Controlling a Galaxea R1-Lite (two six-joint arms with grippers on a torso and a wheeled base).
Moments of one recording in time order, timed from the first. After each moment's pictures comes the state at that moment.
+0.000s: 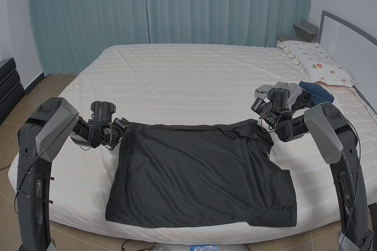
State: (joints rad) left arm -0.08 2.52 -1.50 -0.36 0.01 -1.01; right arm 0.19 2.68 -1.82 -0.63 -0.15 0.63
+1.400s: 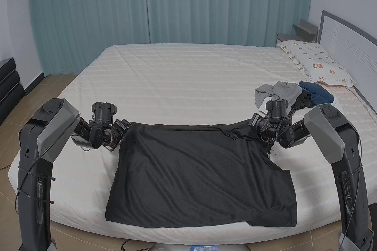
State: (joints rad) left arm -0.09 2.53 -1.50 -0.36 0.02 -0.99; right arm 0.19 2.66 -1.69 -0.54 0.00 0.63
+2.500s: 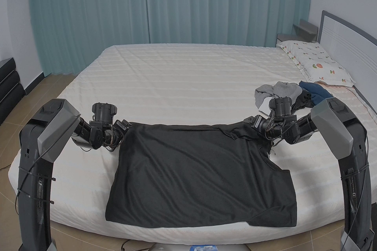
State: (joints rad) left arm -0.09 2.54 -1.50 -0.36 0.02 -0.99; right arm 0.18 2.58 -1.62 -0.41 0.07 0.62
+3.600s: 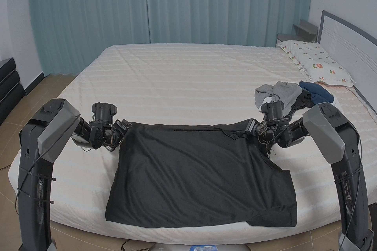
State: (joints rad) left arm -0.09 2.54 -1.51 -0.36 0.02 -0.99; right arm 0.22 2.65 -1.69 -0.40 0.00 0.62
